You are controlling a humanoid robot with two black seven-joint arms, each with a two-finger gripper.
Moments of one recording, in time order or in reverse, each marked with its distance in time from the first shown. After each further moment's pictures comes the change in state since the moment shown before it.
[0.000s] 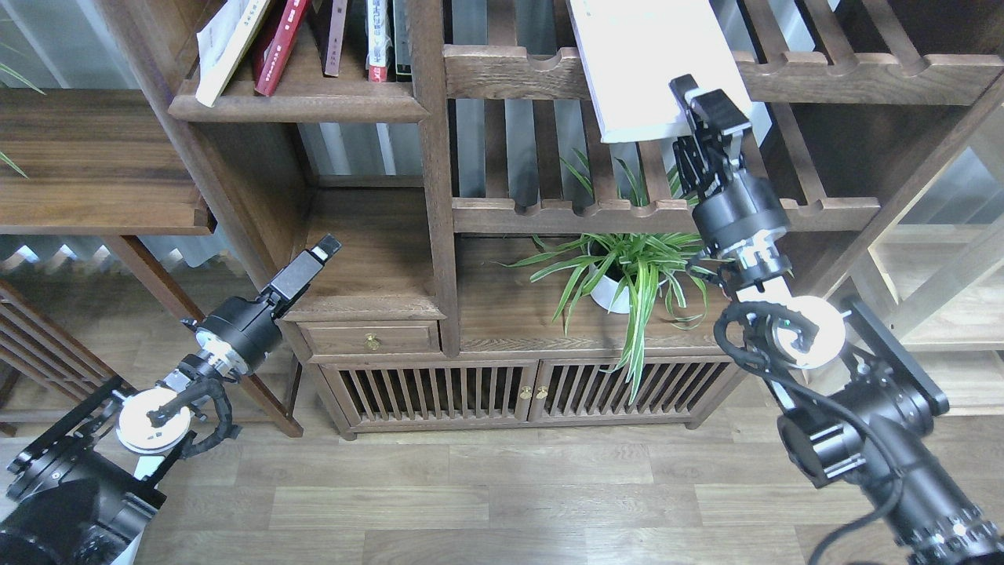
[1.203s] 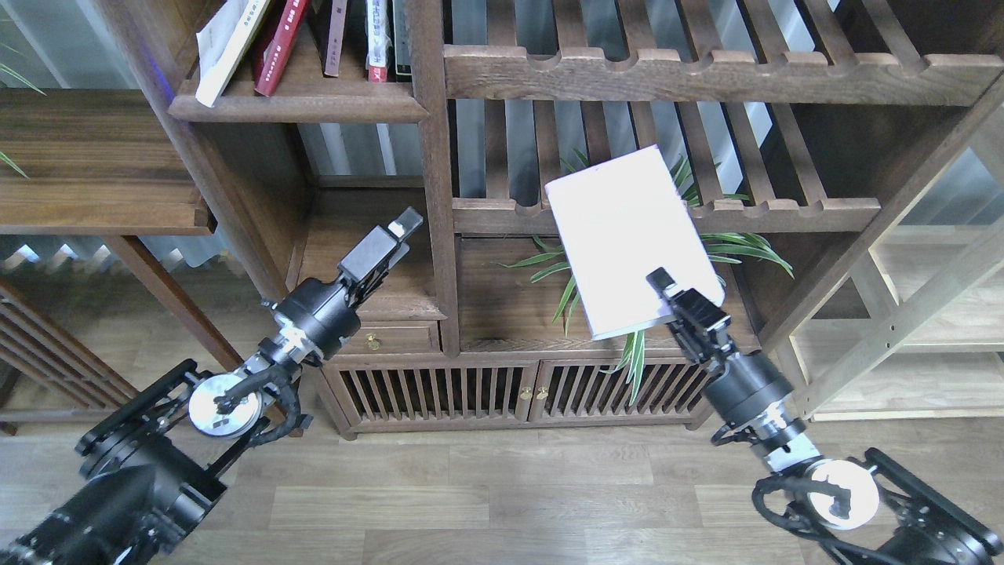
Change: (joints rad) left arm -0.012 -0.056 0.131 -0.189 -0.172 0.000 0.002; right arm -0.293 -0.150 -0.244 0.005 -0.045 0.197 -0.029
